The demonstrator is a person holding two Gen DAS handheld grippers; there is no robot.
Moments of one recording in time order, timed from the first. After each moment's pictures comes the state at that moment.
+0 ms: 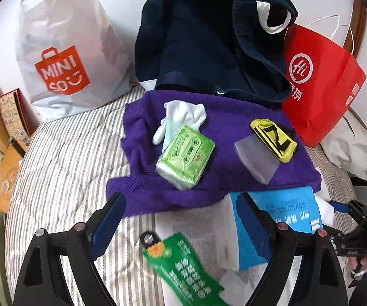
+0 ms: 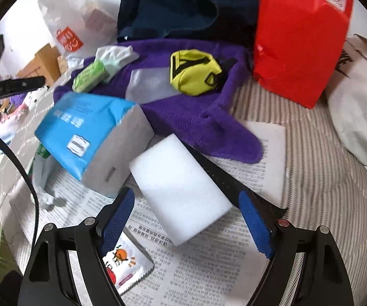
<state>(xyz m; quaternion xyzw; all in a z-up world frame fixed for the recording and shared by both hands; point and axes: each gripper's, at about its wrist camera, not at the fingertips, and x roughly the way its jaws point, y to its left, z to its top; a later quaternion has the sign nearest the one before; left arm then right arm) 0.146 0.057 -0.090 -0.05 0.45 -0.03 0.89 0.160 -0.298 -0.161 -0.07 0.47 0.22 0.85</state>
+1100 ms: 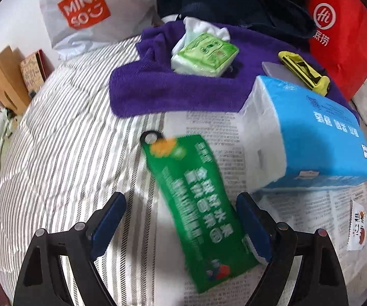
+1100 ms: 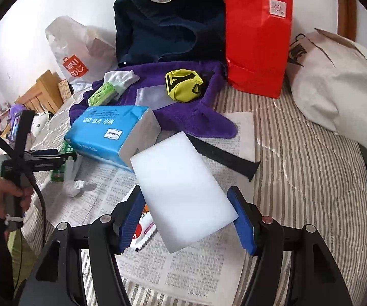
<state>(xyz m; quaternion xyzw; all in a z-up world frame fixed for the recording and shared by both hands) 0.095 0.033 -0.173 -0.02 0.51 0.06 0.86 0.083 -0.341 -0.124 0.00 0.44 0.19 0.88</state>
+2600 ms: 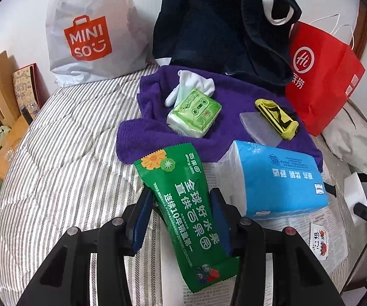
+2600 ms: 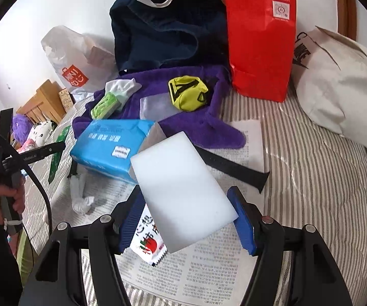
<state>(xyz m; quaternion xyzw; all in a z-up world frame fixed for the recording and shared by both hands) 0.090 0.058 -0.116 -0.08 0.45 0.00 0.89 0.099 -0.328 -0.111 0.02 0.44 0.19 0.87</state>
